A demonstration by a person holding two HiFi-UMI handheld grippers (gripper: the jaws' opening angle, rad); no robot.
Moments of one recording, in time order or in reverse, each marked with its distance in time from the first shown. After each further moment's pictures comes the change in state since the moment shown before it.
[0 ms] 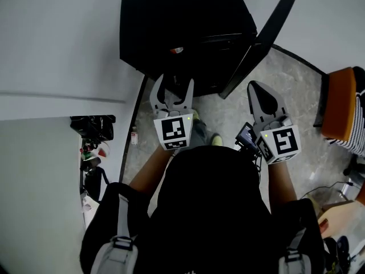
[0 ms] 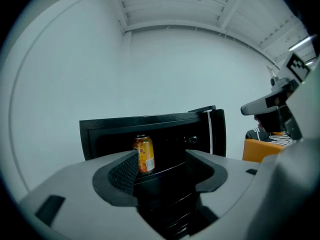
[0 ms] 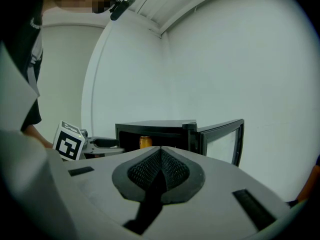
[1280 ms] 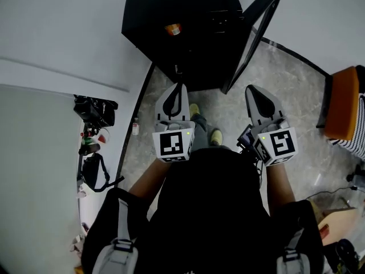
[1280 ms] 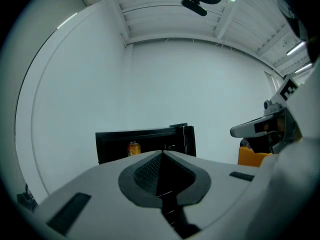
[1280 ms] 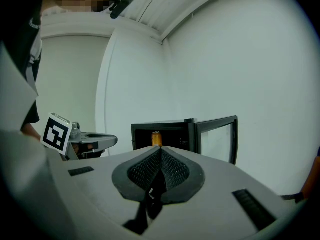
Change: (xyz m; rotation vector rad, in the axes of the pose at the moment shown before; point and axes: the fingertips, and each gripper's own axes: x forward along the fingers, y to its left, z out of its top) left arm -0.120 -0.072 0.023 -0.034 -0.075 0.016; right arm -0.099 0.024 -0.029 0.029 -0.052 0.076
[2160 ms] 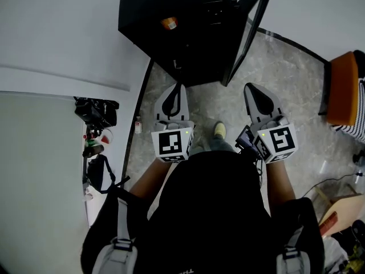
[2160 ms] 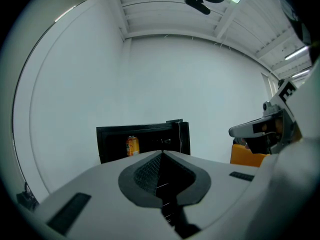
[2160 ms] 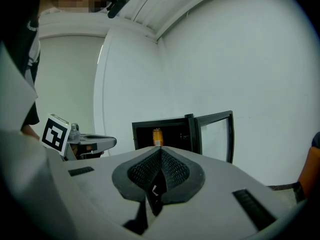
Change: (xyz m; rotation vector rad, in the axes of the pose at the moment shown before) left arm -0.024 0.000 -0.014 -0.007 0.048 -0.055; right arm -0.021 0.022 -0.023 0.057 0.073 -0.046
